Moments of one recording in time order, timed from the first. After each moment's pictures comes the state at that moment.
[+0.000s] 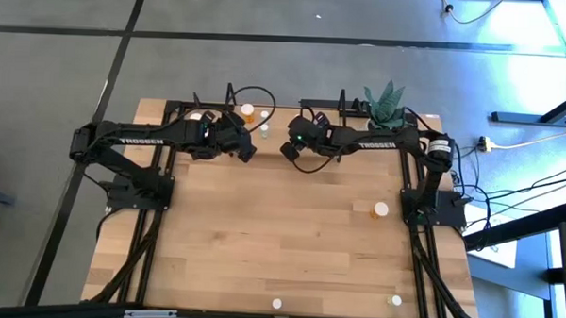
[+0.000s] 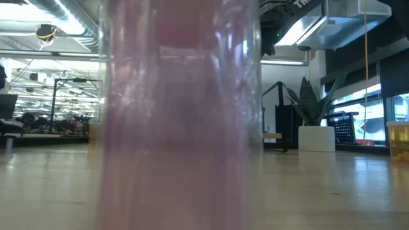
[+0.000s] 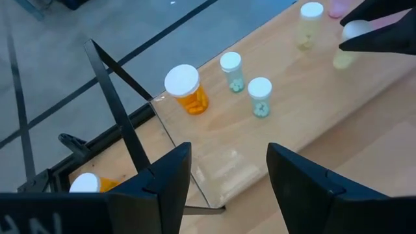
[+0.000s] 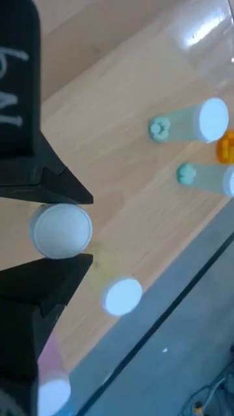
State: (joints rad) left arm 0.16 1.35 1.18 -0.90 -0.71 -0.62; right arm -0.28 1.87 1.29 -0.25 0.50 0.22
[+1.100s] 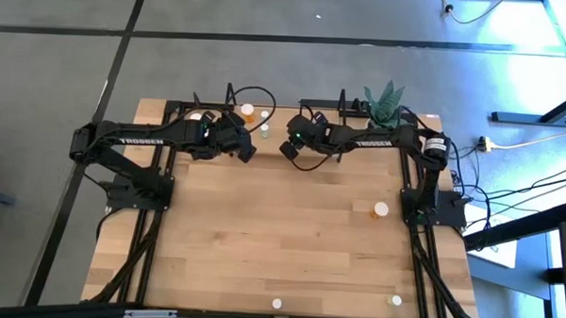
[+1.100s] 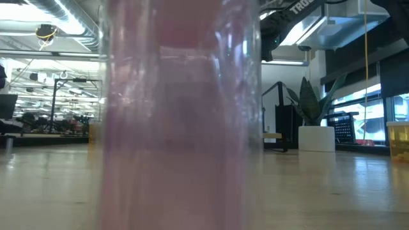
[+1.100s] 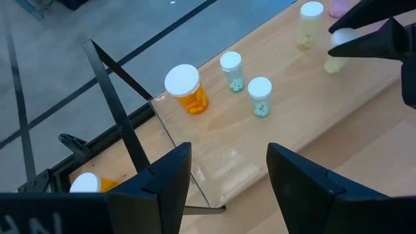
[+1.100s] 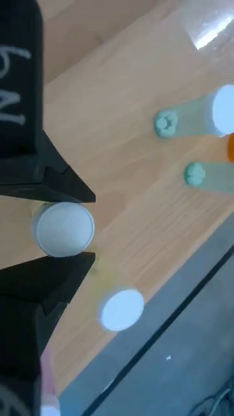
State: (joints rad) left arm 0.16 1.35 1.18 -0.90 -0.71 -0.62; right arm -0.30 1.91 1.29 -0.22 0.45 0.20
